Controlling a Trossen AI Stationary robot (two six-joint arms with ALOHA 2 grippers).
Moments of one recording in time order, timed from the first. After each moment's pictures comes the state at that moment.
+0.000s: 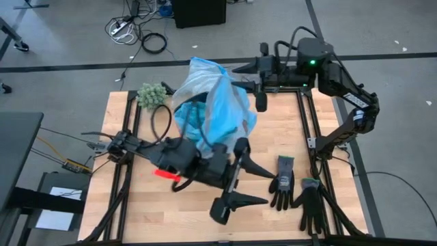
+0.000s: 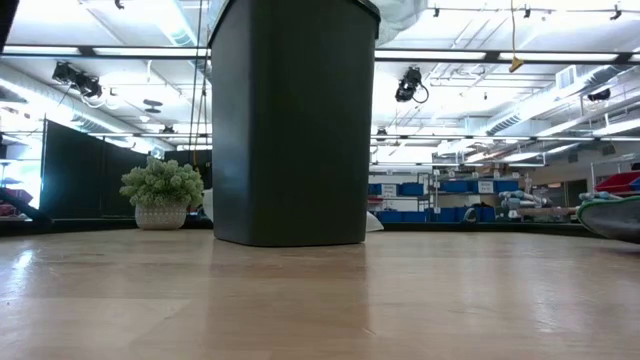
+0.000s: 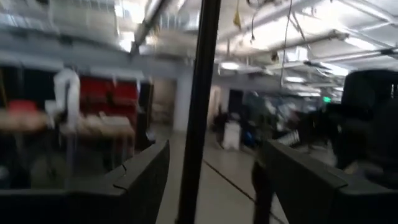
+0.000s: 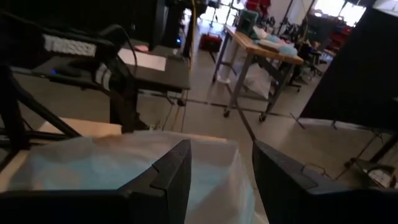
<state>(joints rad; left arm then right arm) -0.42 2.00 2.35 0.01 -0.08 -0.09 -0.17 1.48 2.05 -0.56 0.01 -0.25</state>
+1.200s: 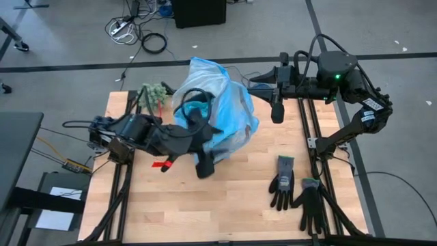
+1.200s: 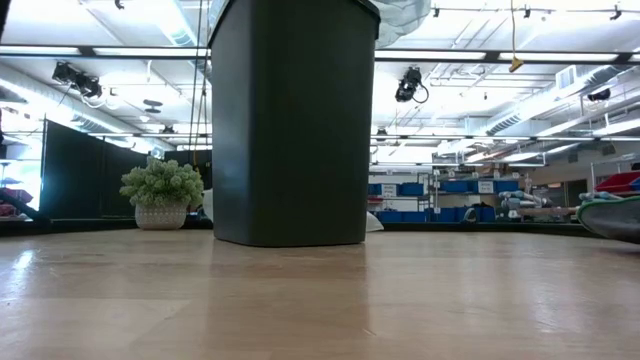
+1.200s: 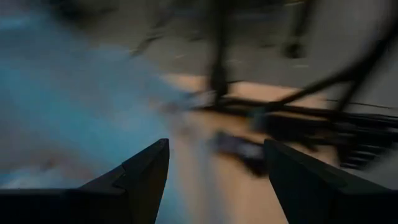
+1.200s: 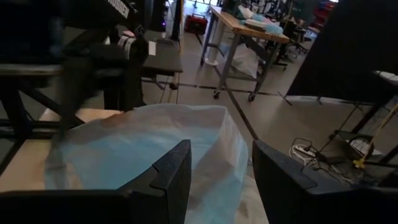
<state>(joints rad) -0.35 1.78 2.35 -1.07 -0.57 -0.28 0.02 1.39 2.05 -0.72 0.27 -0.21</state>
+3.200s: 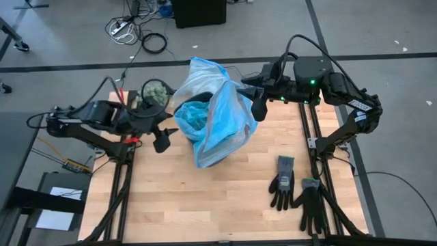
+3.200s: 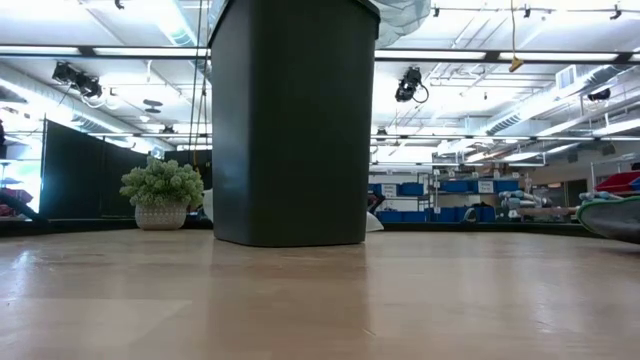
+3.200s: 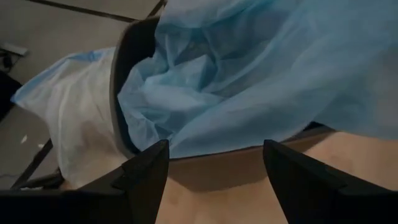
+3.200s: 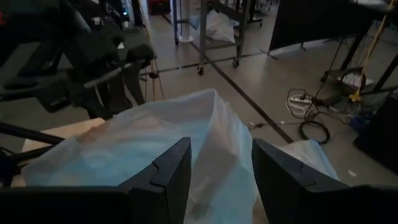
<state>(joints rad) -0.17 1.12 1.47 -1.12 -0.49 -0.37 0.01 1.47 2.05 -0.73 0.40 0.07</state>
